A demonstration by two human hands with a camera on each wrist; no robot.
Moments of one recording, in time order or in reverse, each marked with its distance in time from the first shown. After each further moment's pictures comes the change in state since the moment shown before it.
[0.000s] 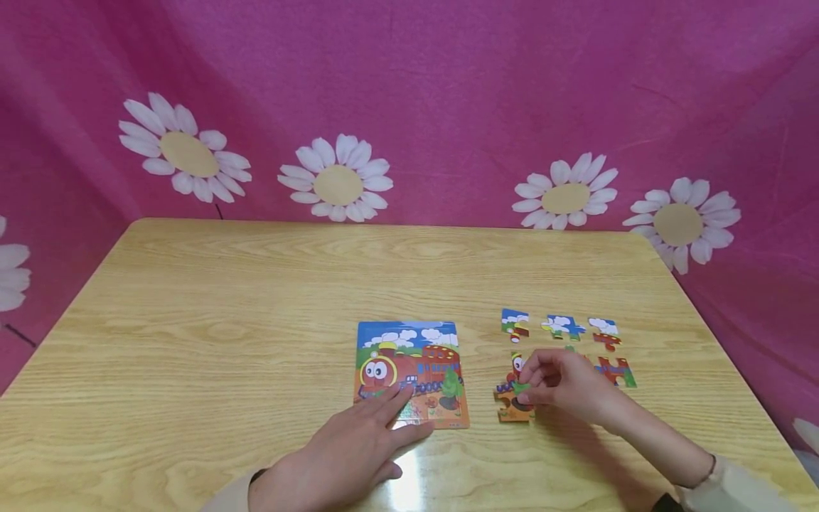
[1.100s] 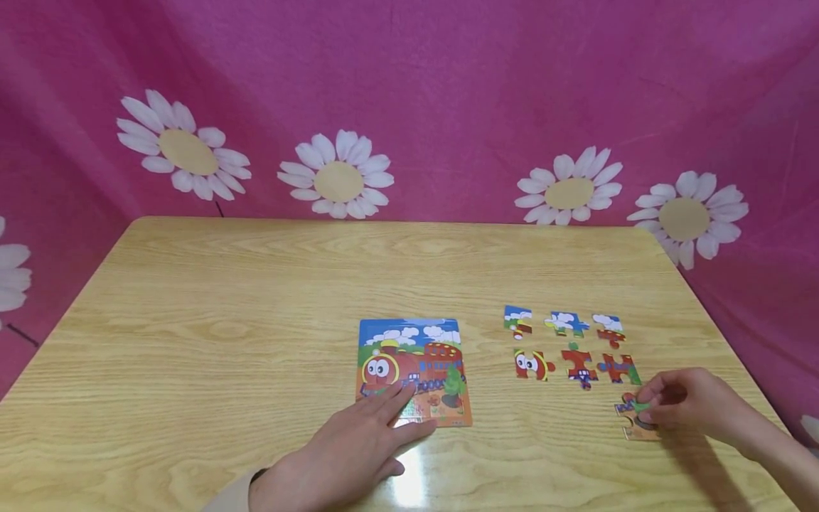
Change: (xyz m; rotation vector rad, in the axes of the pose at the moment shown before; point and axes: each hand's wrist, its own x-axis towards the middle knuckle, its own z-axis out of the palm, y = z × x) left_hand -0.002 -0.001 0.001 0.008 0.031 0.015; right_hand -0.073 0.089 -0.090 -0.345 0.089 0.076
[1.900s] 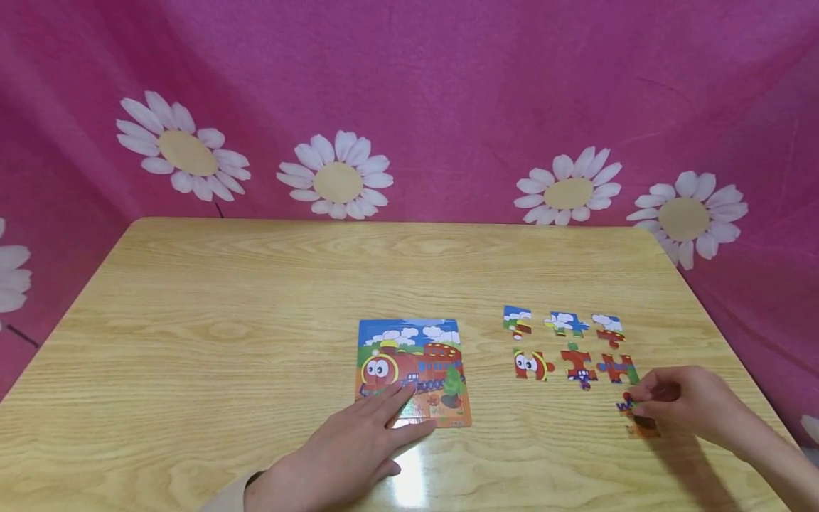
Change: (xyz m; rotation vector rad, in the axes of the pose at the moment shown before) left_hand -0.003 -0.002 0.001 -0.013 0.050 0.030; right_hand 0.000 -0.020 0.008 -0.137 0.132 0.024
